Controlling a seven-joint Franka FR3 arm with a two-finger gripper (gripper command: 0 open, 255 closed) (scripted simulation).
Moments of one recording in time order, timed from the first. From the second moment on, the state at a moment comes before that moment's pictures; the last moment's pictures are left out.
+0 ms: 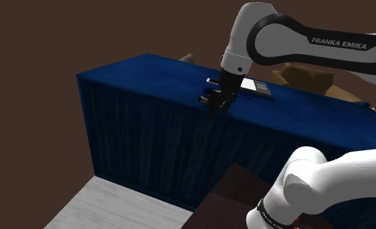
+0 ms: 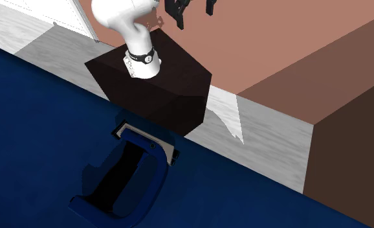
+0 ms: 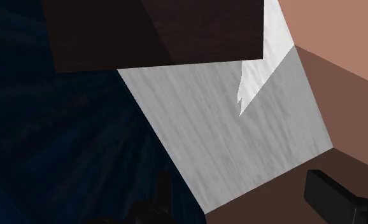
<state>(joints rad) 0.01 -0.76 0.07 -2.41 0.10 1.67 0.13</state>
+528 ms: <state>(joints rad) -0.03 -0.61 -0.03 -2.35 0.03 1.75 0.00</state>
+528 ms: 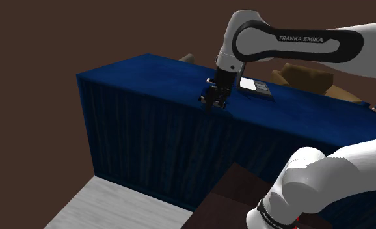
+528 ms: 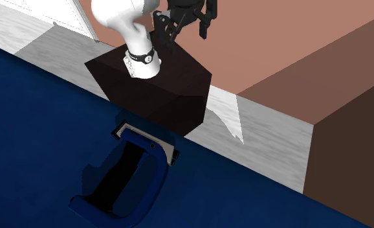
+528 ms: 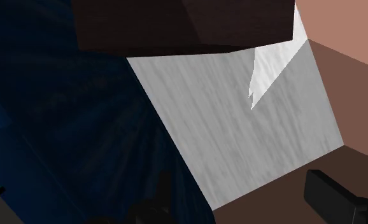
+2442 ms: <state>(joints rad) -0.13 0.09 -0.27 -1.85 0.06 1.92 -0.43</state>
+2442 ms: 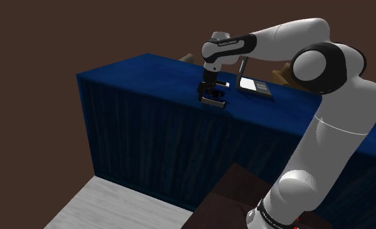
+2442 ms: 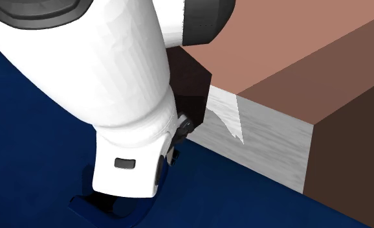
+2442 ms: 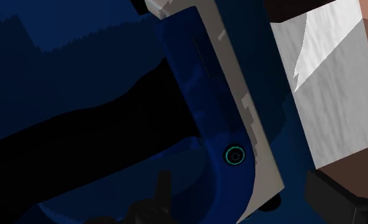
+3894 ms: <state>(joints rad) -0.13 0.06 -0.27 -1.74 0.05 1.78 -0.43</state>
